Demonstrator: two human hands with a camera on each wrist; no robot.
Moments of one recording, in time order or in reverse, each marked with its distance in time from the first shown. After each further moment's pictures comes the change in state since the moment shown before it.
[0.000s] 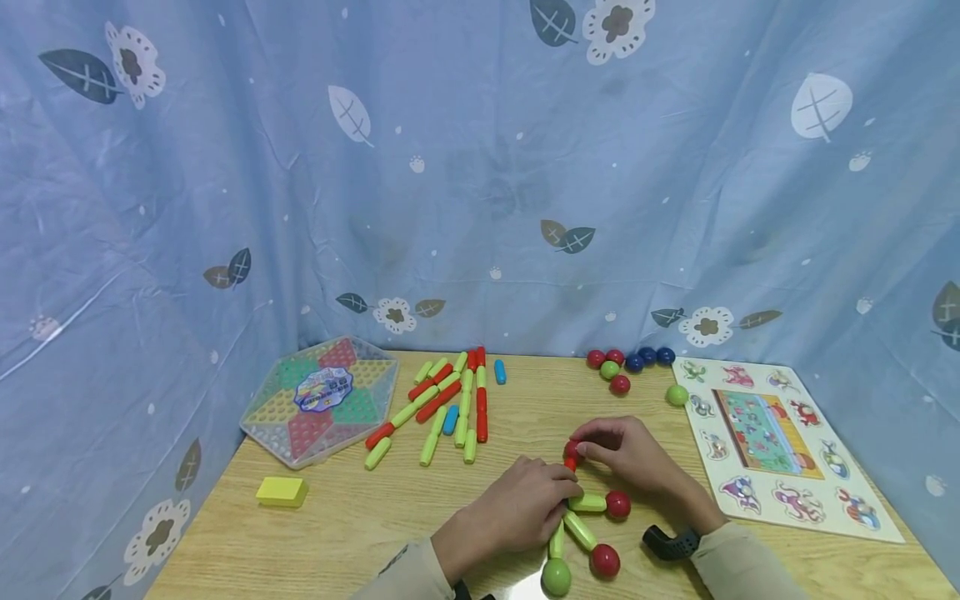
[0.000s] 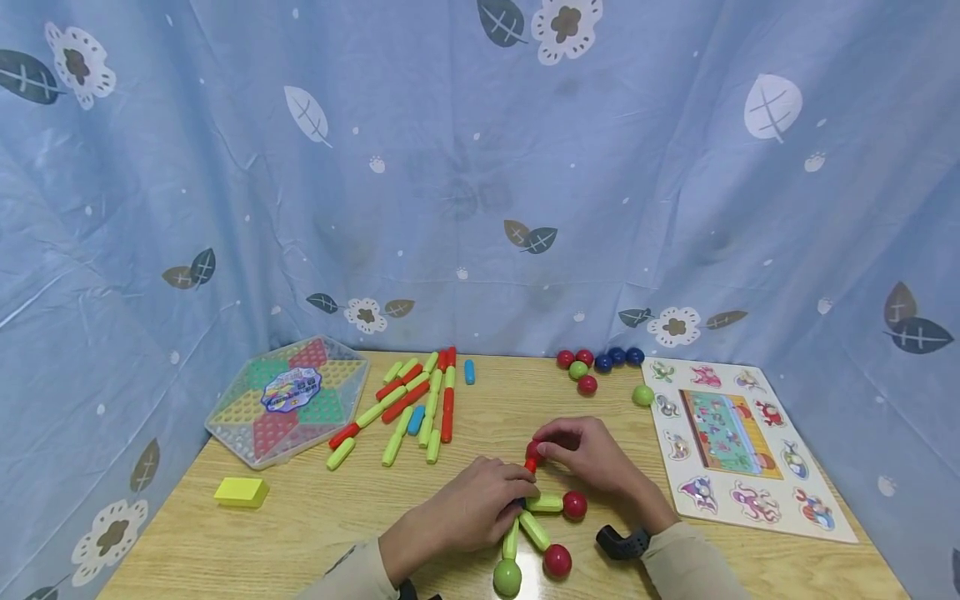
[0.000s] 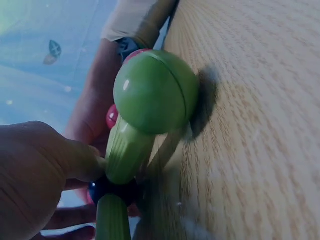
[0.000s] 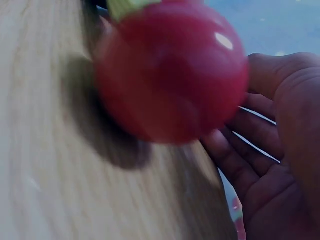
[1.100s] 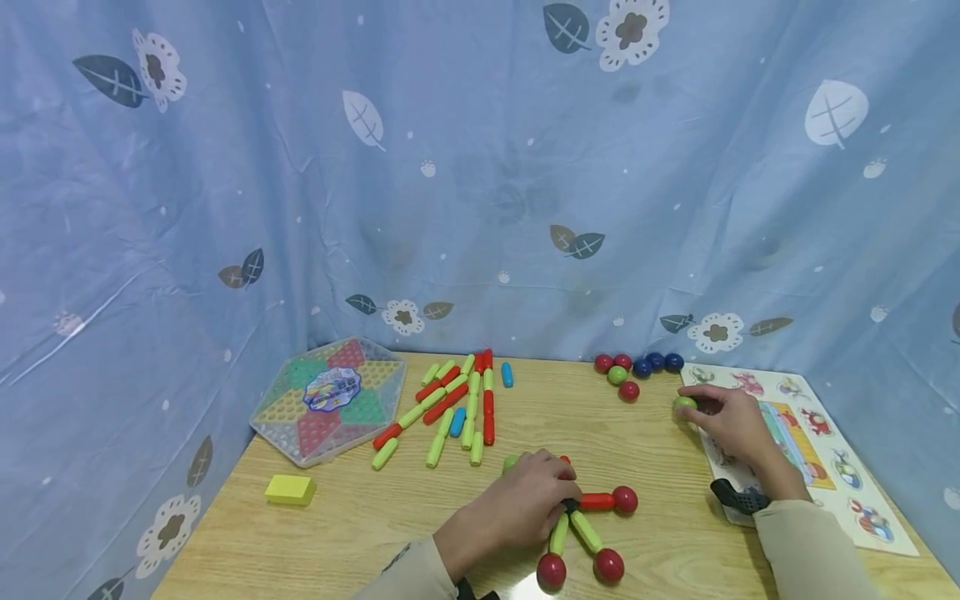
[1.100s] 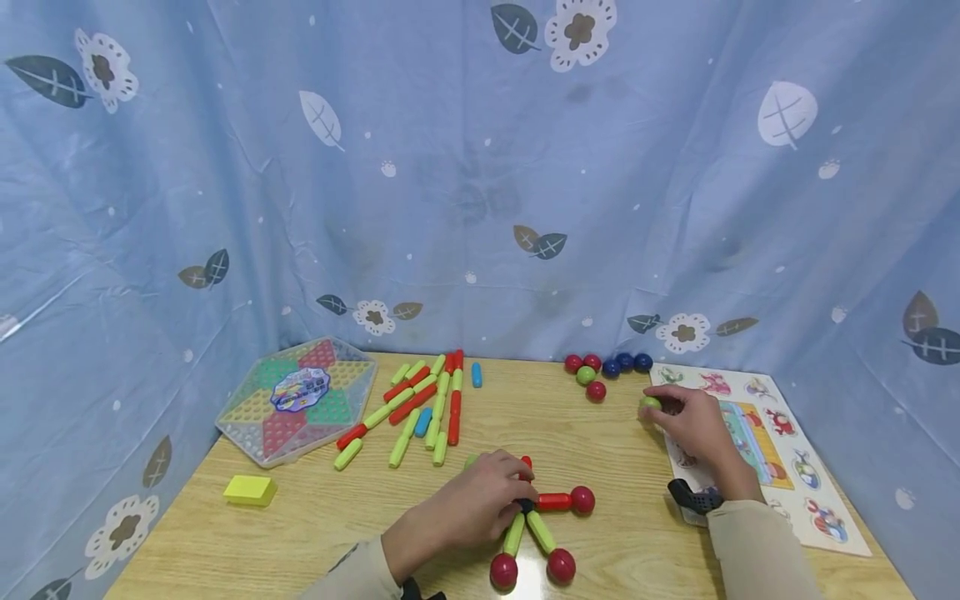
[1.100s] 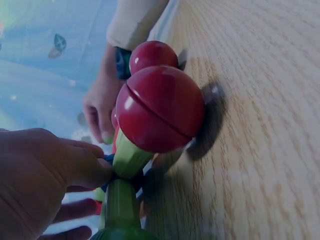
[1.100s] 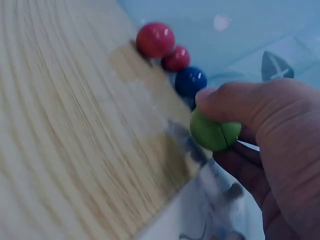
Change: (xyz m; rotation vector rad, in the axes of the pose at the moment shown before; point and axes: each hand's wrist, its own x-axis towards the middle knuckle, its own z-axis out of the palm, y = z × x) left_hand -0.003 -0.004 -0.010 -0.064 -0.044 -0.040; right_hand -0.025 0.052 -0.123 -0.398 0.369 0.110
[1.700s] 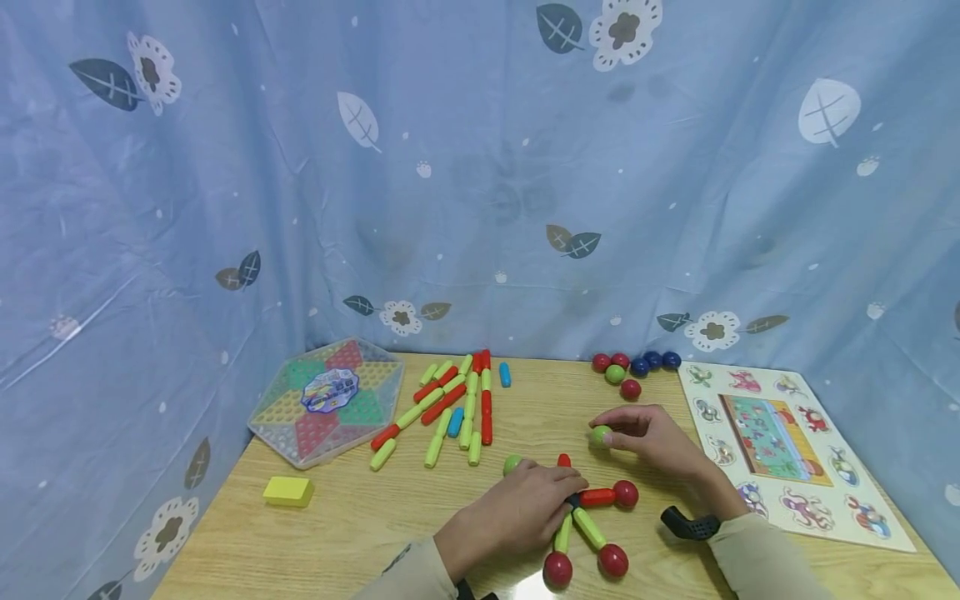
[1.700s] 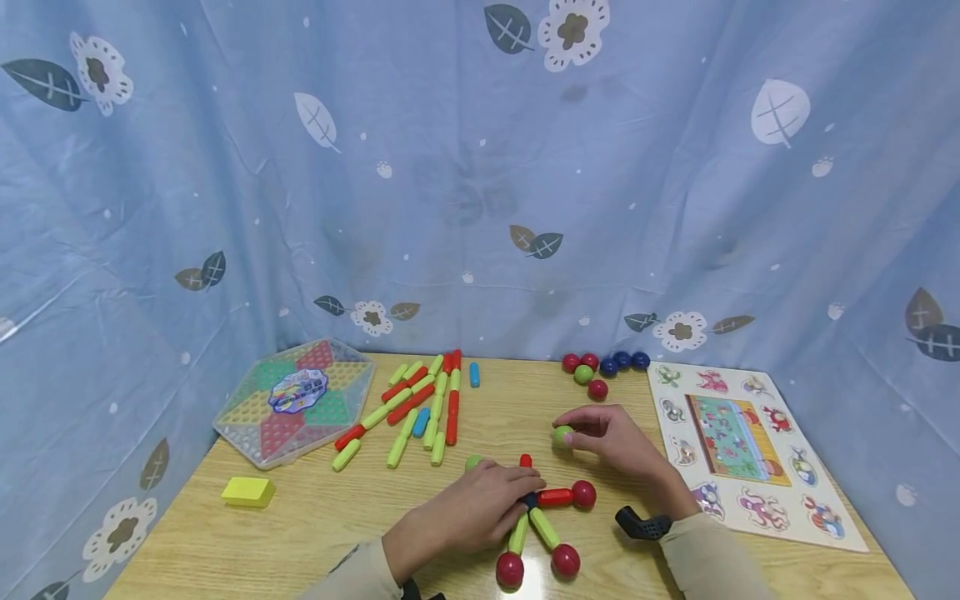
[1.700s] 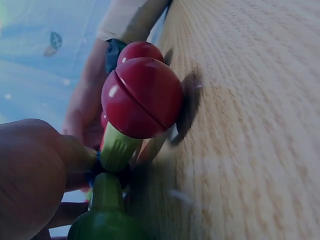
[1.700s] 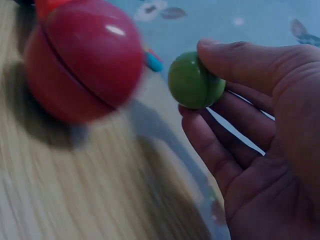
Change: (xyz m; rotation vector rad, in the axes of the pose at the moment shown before) left_hand 0.005 0.003 0.005 -0.041 -0.134 -0.070; right_hand -0.007 -0.068 0.067 0.467 -0.382 -0.133
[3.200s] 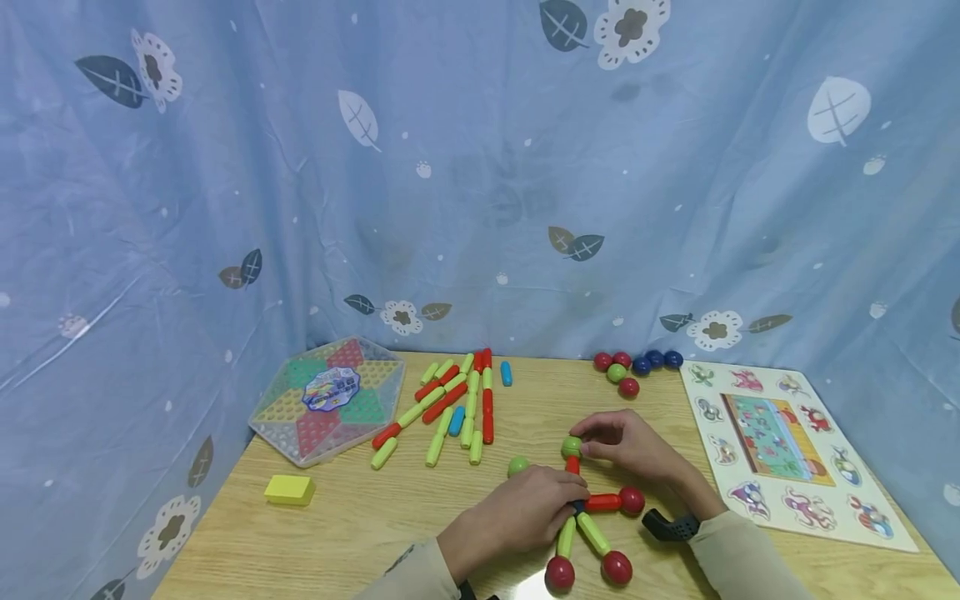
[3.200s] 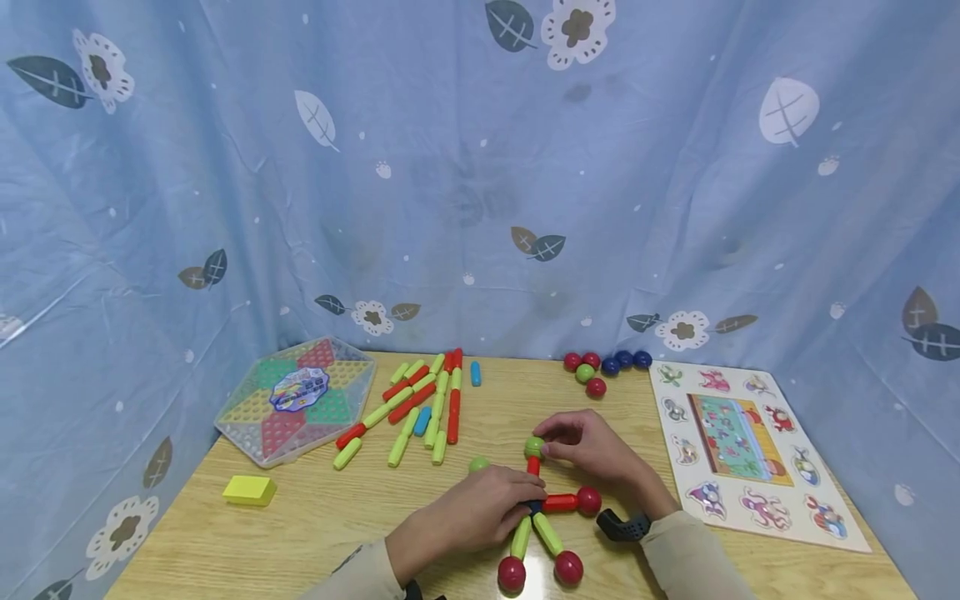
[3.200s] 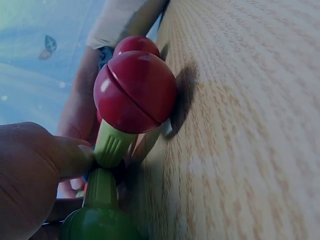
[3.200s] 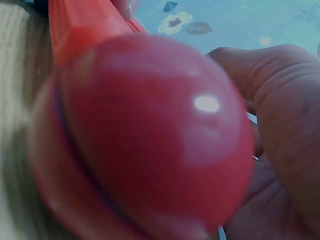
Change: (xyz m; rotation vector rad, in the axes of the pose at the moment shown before) left_hand 0.002 -0.001 0.002 -0.060 0.087 0.101; right_hand 0.016 -0.011 0.029 -0.019 -0.115 -0.015
